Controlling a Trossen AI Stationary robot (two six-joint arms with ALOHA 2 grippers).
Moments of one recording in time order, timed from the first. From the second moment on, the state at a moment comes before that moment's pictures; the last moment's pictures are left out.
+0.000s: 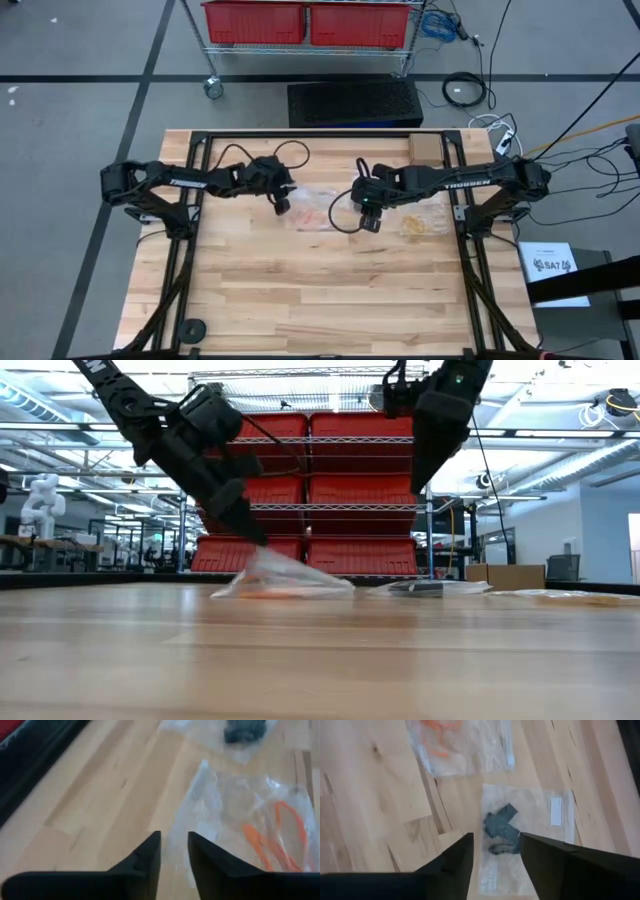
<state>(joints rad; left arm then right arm) 0.35 1.41 0.60 0.14 -0.01 0.08 -0.02 1.53 1.24 -0.89 0.24 0.22</state>
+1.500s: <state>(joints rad) 0.14 1.38 0.56 -0.23 -0.12 -0.14 -0.03 1.56 0.93 -0.47 0.37 0.38</state>
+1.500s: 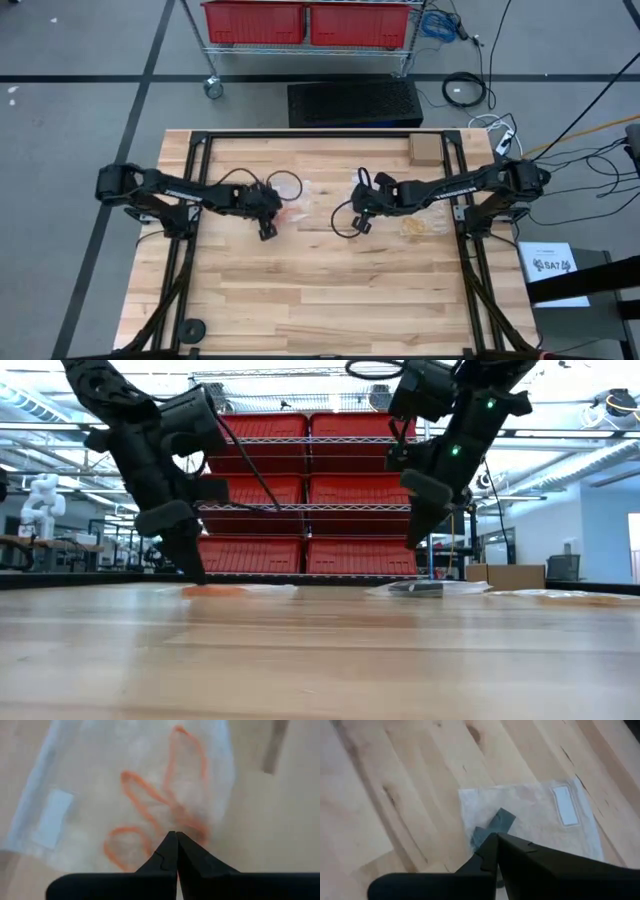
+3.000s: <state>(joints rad) -0.09 1.46 0.56 -0.23 -0.38 -0.68 0.07 1.88 0.93 0.04 0.44 0.76</state>
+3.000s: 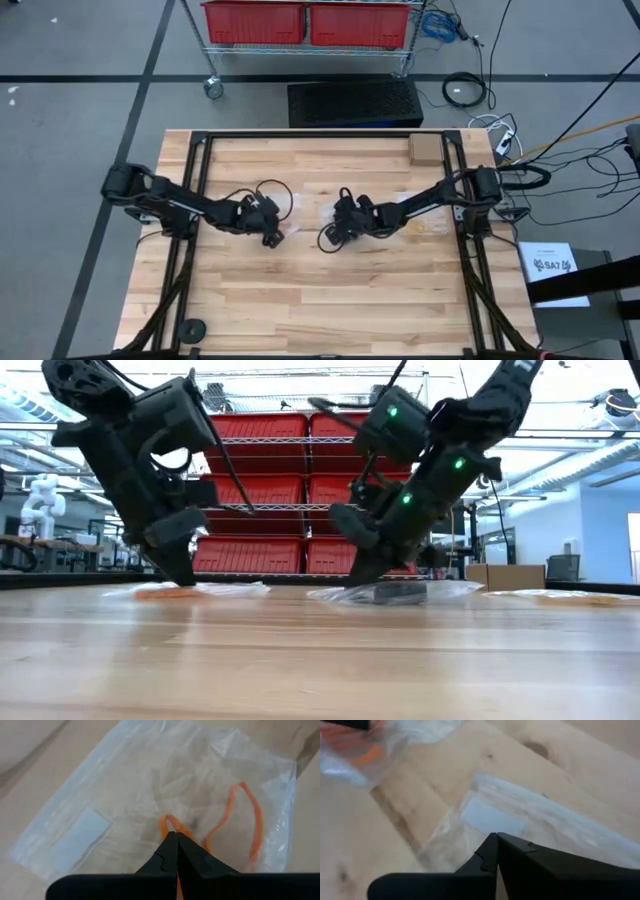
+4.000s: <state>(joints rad) -0.11 1.26 0.55 -0.27 -0.42 -0.61 0.07 1.54 0.92 -0.79 0.59 0.92</state>
